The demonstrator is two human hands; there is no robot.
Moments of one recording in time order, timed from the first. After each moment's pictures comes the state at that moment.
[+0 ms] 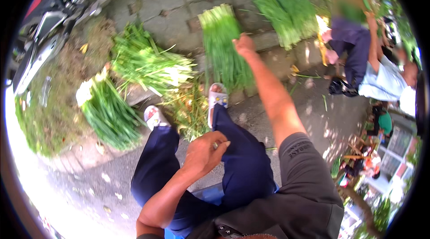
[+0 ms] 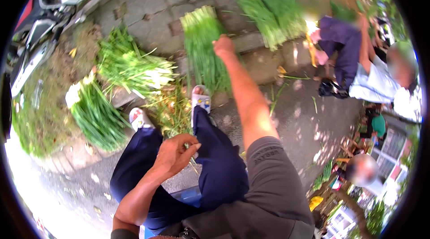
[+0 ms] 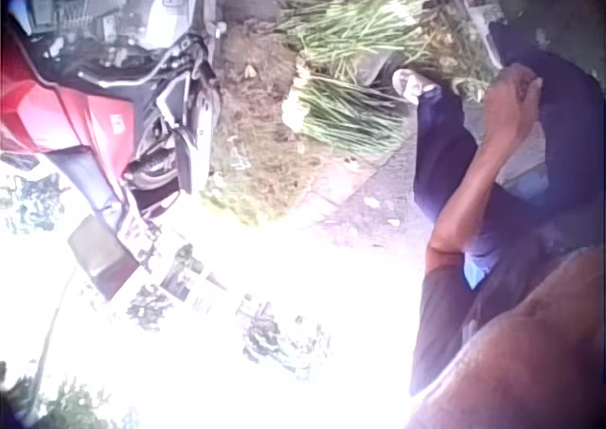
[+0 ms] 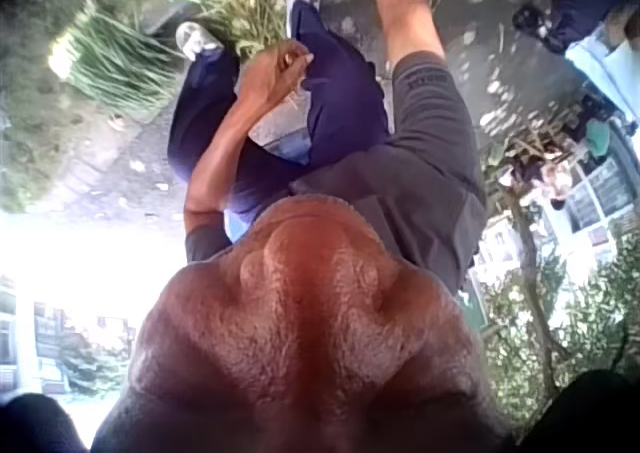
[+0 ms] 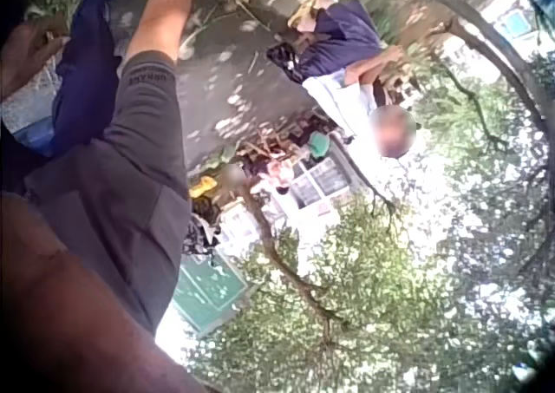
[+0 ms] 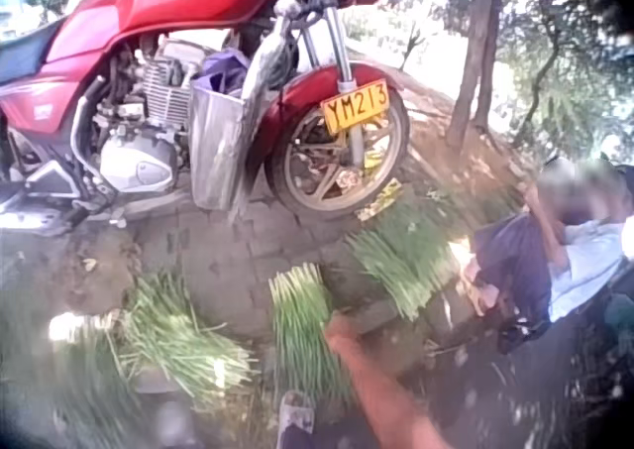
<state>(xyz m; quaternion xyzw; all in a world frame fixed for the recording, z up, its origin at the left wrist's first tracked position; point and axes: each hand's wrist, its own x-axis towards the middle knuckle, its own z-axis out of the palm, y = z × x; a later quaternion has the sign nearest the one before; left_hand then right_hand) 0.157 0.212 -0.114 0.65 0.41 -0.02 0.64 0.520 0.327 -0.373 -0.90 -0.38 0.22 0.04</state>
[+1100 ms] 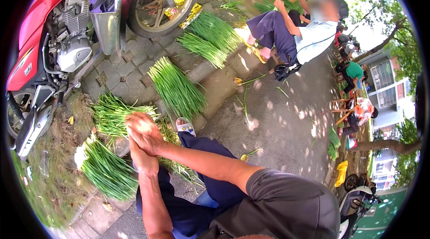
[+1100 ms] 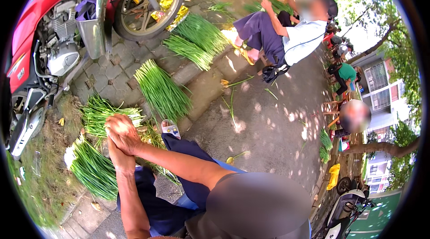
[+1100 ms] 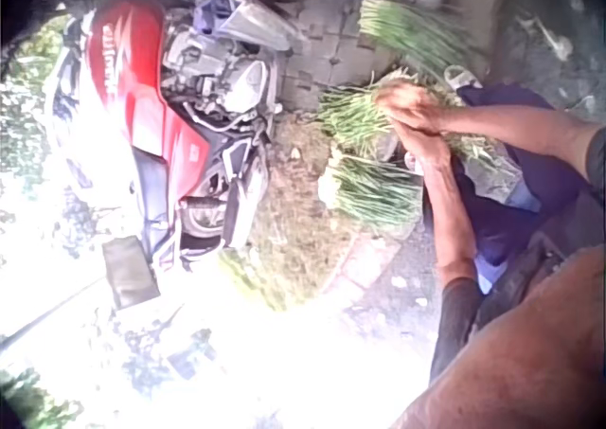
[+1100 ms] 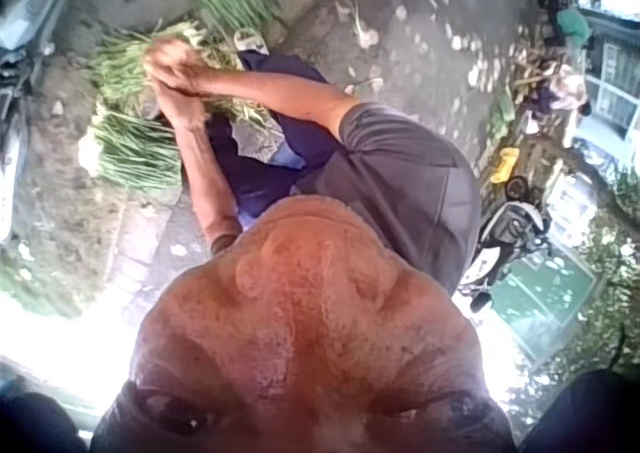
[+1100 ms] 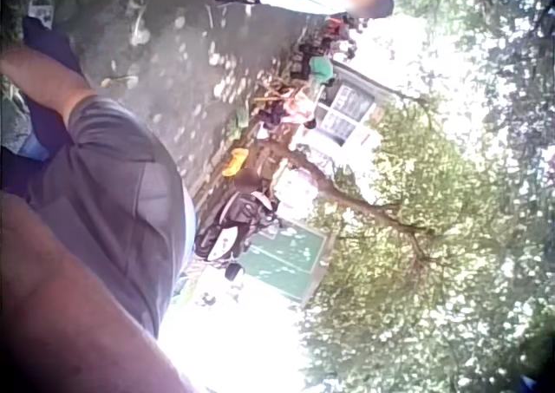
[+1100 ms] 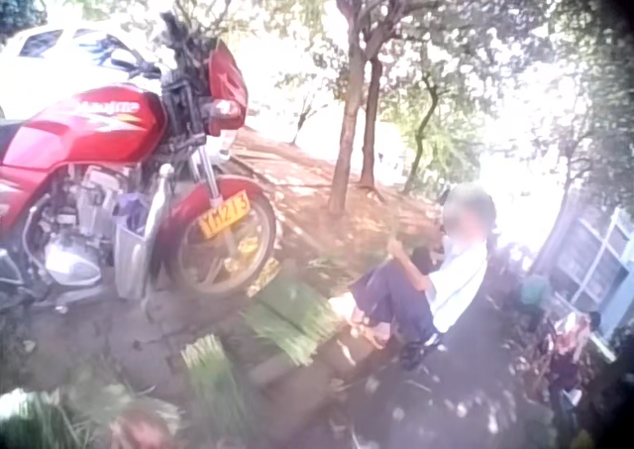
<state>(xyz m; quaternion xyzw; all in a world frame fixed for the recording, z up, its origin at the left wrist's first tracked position) 0.114 0.243 -0.092 0.14 0.33 0.37 0.86 0.195 0.247 -0.120 -0.65 -0.55 0.07 0.52</state>
